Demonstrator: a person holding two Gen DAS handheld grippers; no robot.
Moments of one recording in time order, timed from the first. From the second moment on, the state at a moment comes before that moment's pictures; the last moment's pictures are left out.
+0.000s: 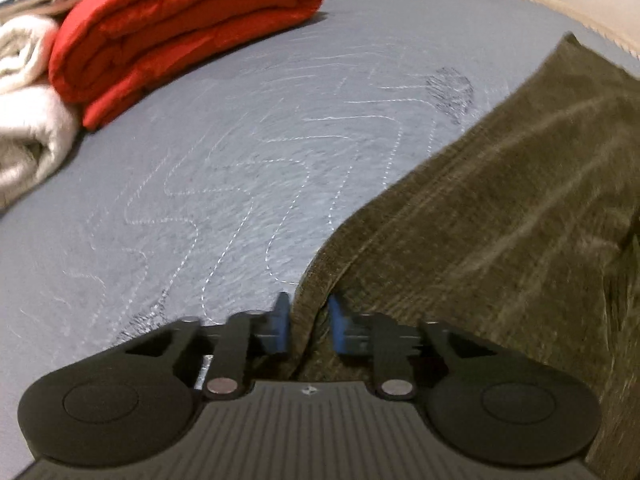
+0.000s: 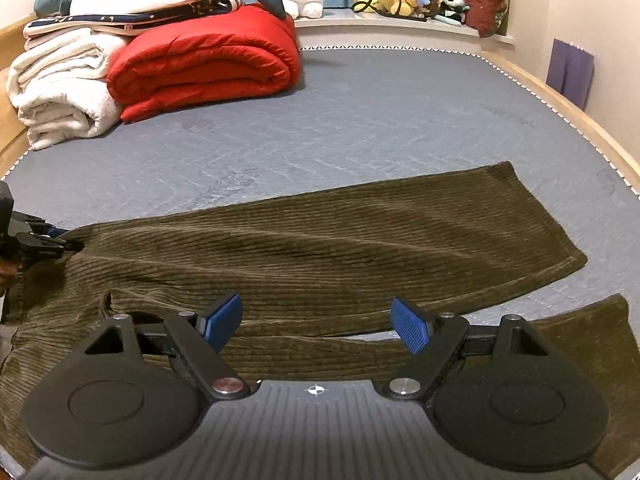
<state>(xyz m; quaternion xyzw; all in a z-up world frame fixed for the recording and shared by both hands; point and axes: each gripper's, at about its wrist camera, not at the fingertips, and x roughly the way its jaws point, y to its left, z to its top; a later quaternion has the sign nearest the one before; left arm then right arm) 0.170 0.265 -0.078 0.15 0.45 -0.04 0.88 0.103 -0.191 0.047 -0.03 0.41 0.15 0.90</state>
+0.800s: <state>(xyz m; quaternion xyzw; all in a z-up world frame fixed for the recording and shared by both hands) -0.151 0.109 -0.008 0.27 0.40 -0.19 0.86 0.105 -0.267 0.060 0.08 0.37 0.03 0.92</state>
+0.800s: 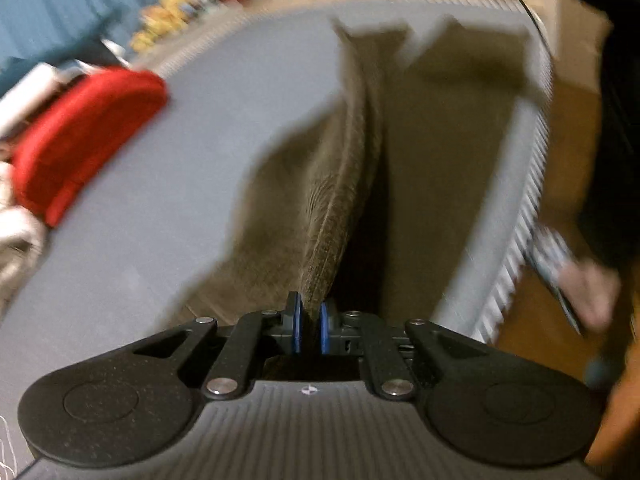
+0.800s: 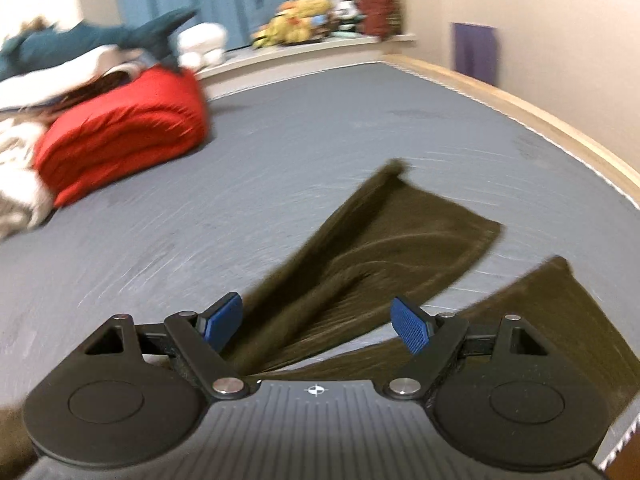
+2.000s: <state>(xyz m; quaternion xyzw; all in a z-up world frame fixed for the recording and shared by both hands) 0.008 0.084 -0.004 0.03 0.42 -0.06 0.91 0.245 -0.249 -0.076 0.25 0.44 0.06 0.86</state>
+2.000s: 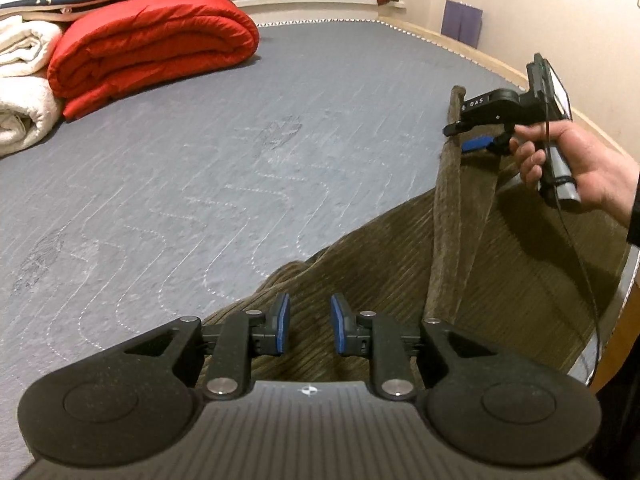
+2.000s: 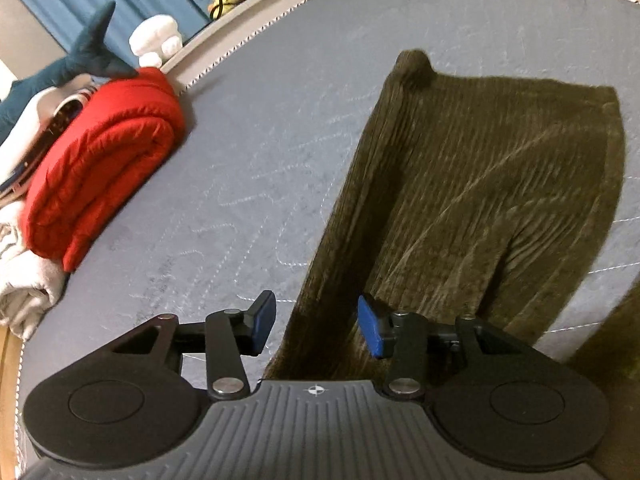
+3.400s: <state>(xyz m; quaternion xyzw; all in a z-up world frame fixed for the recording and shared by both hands) -0.008 -0.015 -0.058 0.13 0.40 -0.34 0.84 0.126 -0.276 -0.026 -0.19 0.42 0.16 0.87</state>
